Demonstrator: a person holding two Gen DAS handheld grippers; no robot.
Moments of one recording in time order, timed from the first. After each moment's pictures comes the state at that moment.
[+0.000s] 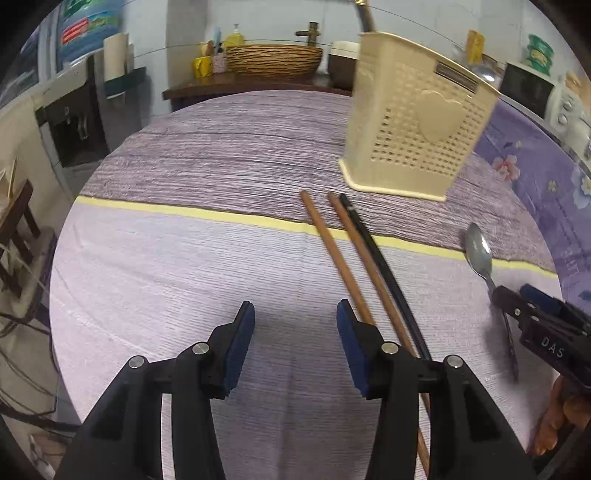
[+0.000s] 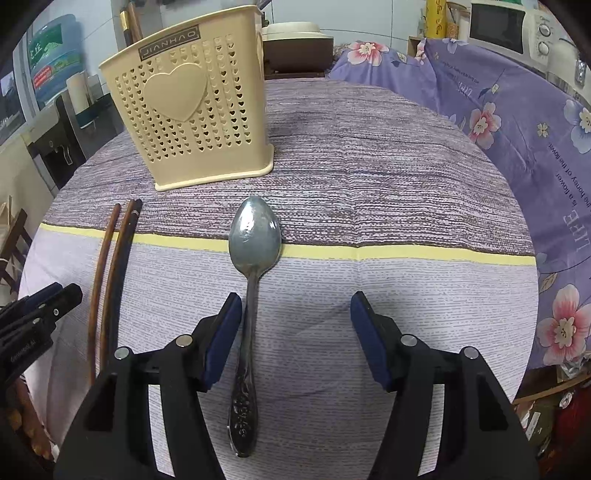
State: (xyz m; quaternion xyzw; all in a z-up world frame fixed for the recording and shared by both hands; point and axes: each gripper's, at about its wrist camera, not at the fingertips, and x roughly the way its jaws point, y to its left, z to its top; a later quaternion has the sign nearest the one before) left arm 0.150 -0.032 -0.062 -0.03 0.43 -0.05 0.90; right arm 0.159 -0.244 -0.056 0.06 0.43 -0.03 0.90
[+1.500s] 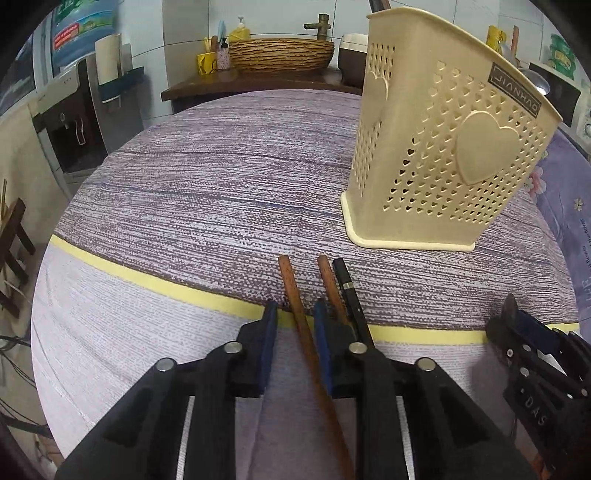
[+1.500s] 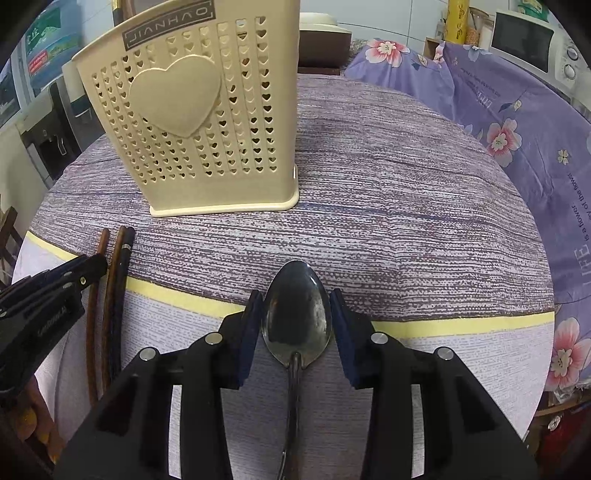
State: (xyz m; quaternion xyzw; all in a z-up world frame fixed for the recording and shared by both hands) left arm 0.219 -0.064 -0.060 -0.02 0.44 -0.03 0.90; right arm 0.218 -0.223 -0.055 0.02 0.45 -0.04 0.89
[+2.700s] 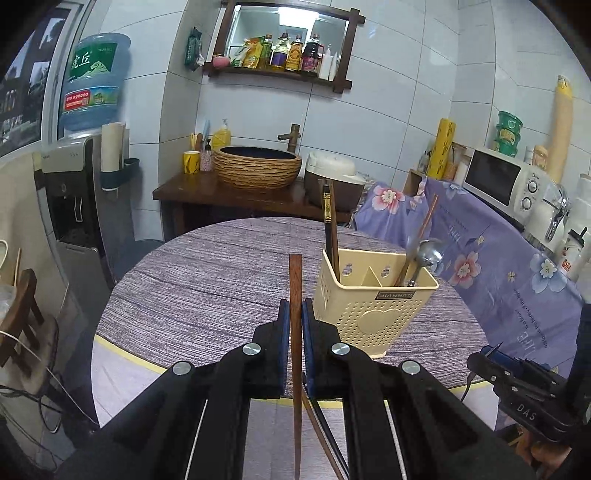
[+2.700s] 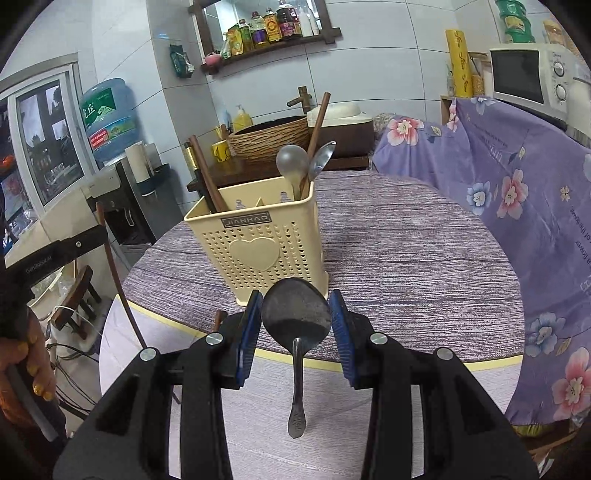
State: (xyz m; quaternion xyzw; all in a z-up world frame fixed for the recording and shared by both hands) left arm 0.166 -0.028 0.091 -0.06 0.27 -0.10 0.96; right arm 0.153 -0.249 0.065 0.09 0.31 0.07 0.94
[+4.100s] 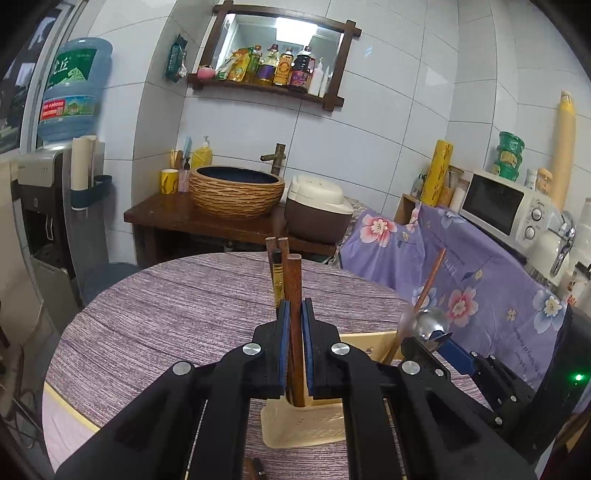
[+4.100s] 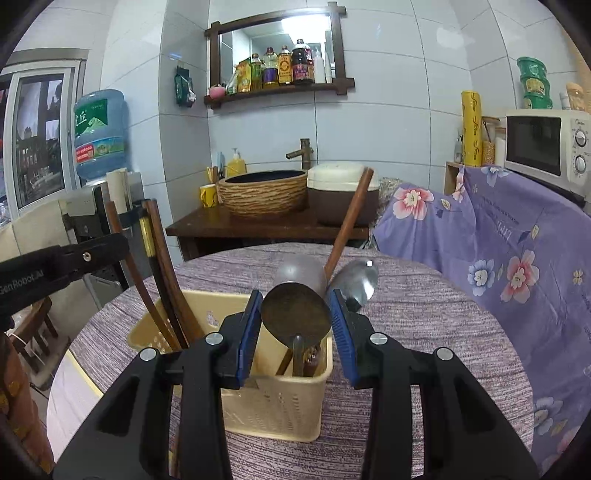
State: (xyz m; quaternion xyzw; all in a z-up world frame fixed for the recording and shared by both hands) left arm 0.250 -0.072 0.102 -0.08 0.22 -0.12 0.96; right arm 0.273 -0.230 0.076 0.03 0.21 0.03 0.98
